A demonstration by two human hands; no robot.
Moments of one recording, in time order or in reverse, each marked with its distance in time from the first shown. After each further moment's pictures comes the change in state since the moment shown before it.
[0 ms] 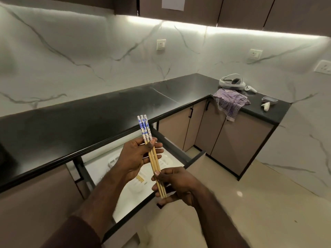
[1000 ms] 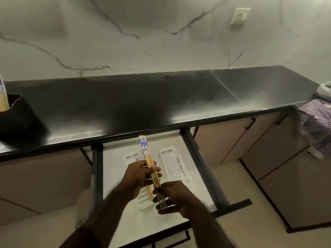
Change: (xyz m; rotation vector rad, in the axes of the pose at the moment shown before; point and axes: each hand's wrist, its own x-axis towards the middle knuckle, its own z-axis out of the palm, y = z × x) left_hand 0.159 -0.115 -0.060 -0.046 0.508 -0.317; right_hand 0.252 -0.010 -0.058 -0.227 -0.292 0.278
